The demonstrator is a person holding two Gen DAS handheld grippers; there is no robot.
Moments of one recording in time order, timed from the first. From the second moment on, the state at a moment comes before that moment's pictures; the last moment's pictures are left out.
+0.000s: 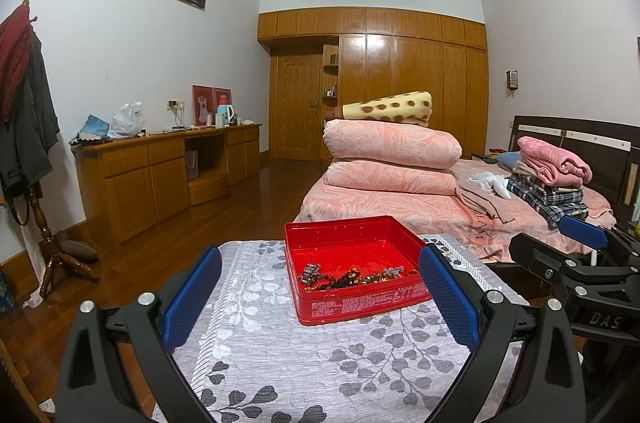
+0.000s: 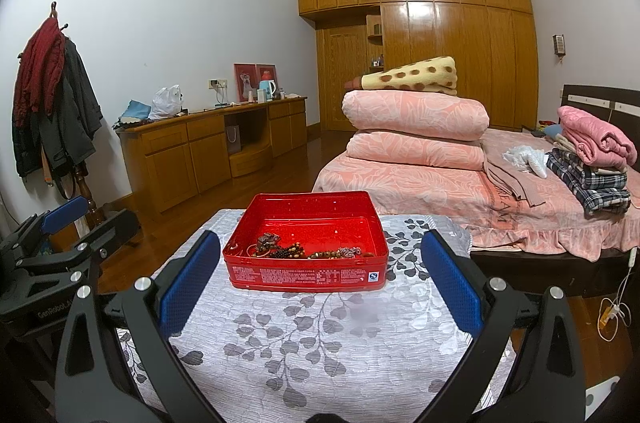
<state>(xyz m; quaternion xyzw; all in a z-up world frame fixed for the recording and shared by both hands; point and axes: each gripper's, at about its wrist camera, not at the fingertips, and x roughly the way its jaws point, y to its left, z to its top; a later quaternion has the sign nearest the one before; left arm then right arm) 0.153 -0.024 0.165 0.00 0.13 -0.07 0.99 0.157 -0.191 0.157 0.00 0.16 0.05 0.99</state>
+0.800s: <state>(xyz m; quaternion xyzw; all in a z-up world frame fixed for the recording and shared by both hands) 0.153 -0.025 0.166 0.00 0.13 -0.07 0.99 0.157 -0.191 0.156 0.00 0.16 0.05 0.99</state>
